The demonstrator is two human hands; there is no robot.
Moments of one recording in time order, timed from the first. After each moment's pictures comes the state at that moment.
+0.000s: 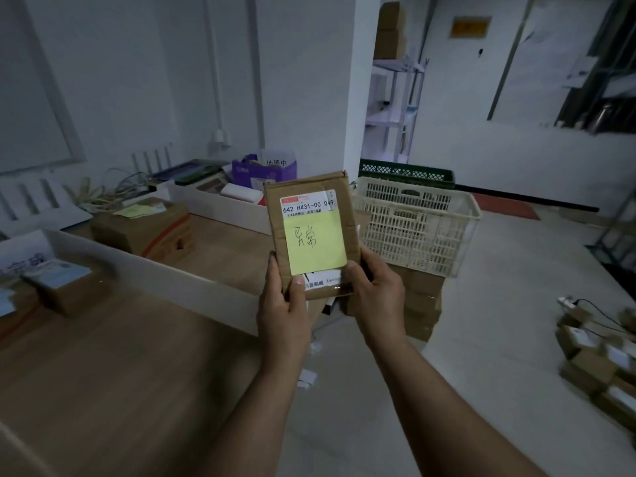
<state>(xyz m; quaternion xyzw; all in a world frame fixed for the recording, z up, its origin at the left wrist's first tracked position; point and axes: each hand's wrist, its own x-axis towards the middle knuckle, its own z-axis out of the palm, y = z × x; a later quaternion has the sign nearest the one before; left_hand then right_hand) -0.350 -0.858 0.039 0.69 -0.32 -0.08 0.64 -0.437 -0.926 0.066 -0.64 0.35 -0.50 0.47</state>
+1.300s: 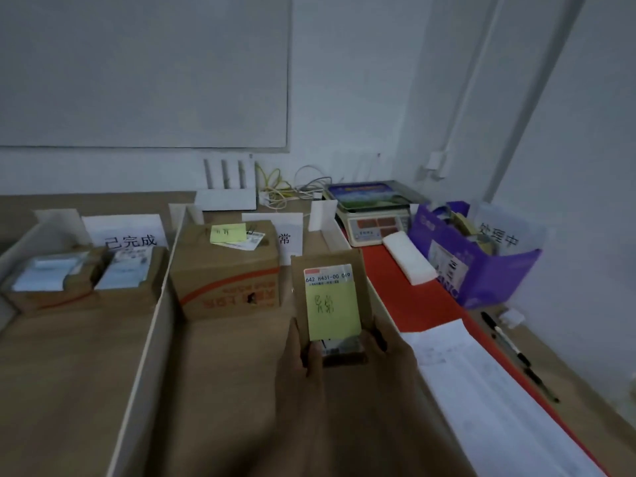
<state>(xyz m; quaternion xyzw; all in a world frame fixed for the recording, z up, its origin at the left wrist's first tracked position) -0.044 -1.200 -0.052 0.79 0.10 0.08 0.60 -0.027 -1.325 -0.038 -0.84 -0.02 -0.09 0.53</state>
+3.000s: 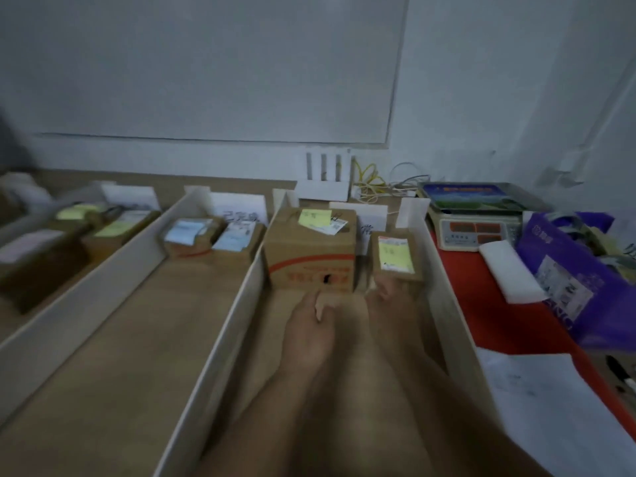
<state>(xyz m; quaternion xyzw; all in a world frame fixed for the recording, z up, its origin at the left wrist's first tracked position) -0.064 -1.144 -0.004 0.85 0.21 0.09 0.47 -0.019 -1.257 0.010 -0.87 0.00 -0.02 0.49</state>
